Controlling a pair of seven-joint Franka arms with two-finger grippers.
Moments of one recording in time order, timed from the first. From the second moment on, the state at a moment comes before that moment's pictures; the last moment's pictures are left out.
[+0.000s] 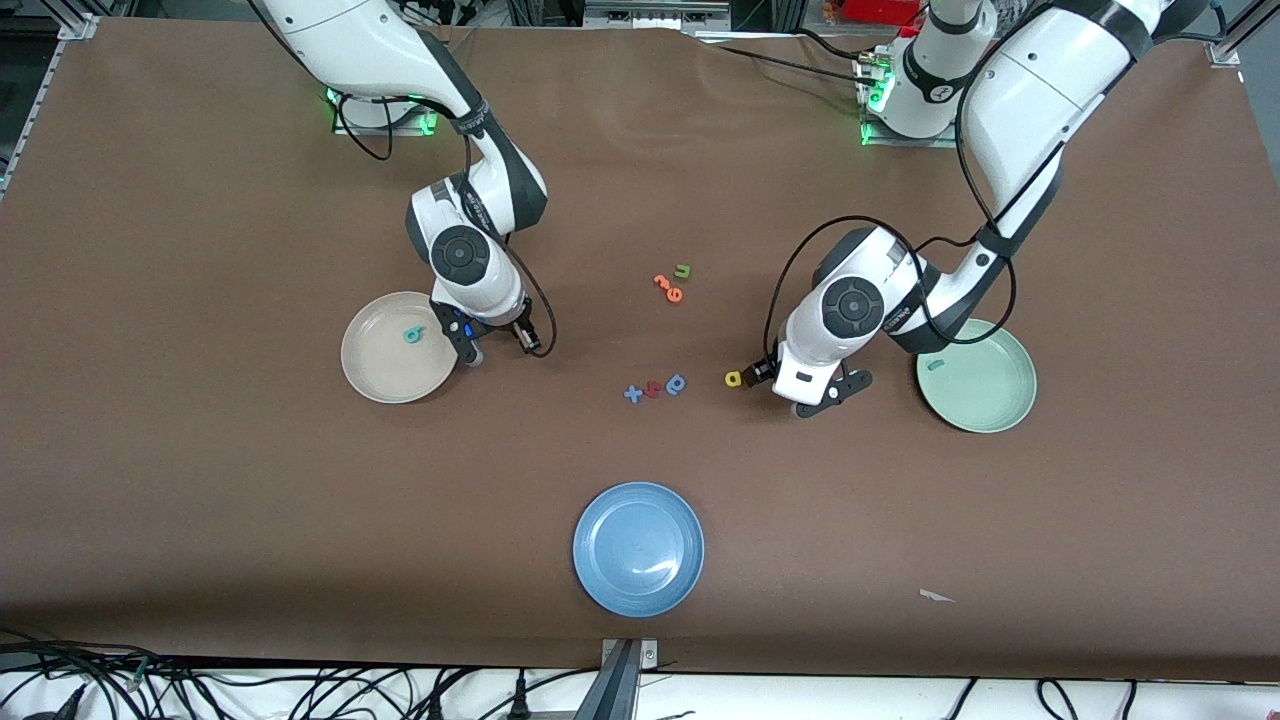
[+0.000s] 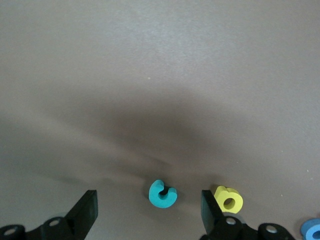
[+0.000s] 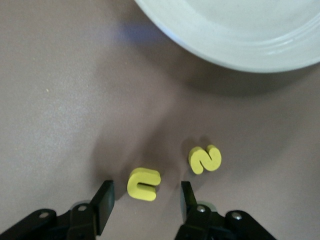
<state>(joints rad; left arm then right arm) 0.06 0.69 -0.57 -1.84 0.33 2.33 -1.10 0.58 0.54 -0.02 -2.01 0.12 2.47 1.48</state>
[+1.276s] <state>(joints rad) 0.07 0.73 -0.57 -1.87 0.33 2.40 -1.07 0.58 0.43 -0.08 -1.94 0.12 2.25 1.29</state>
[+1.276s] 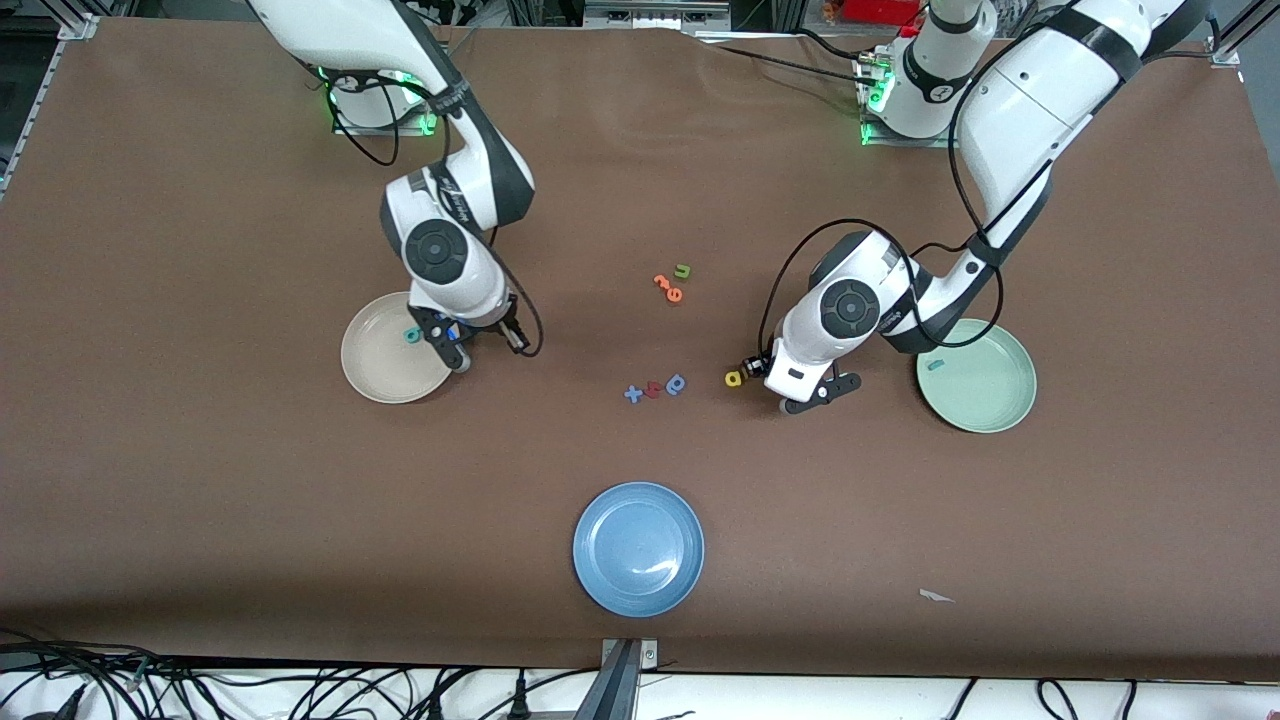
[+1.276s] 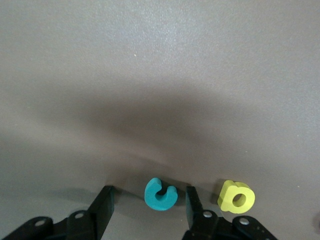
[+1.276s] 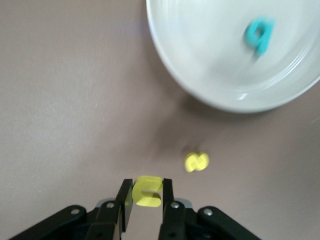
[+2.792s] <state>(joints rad) 0.32 0.55 -0.60 -1.80 0.29 2.15 -0.93 0.46 0.39 -0.24 -2.08 0.25 2.19 0.63</state>
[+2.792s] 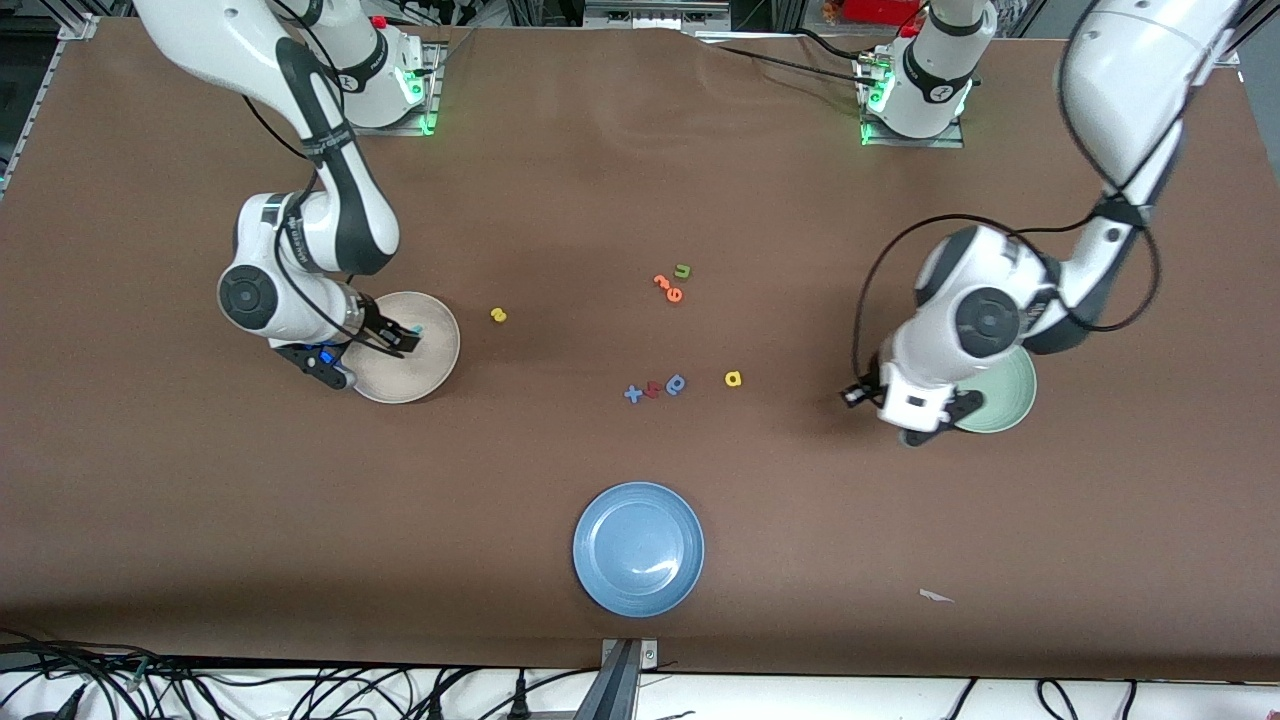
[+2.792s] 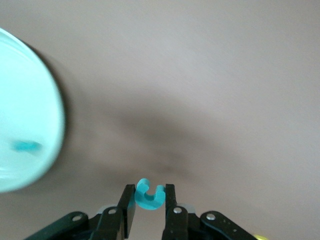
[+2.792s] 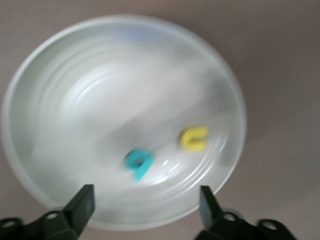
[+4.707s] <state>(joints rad) 0.49 0.64 -0.80 -1.81 0.33 2.10 -1.04 0.63 0.44 -0.10 -2.21 0.25 2.58 0.99</state>
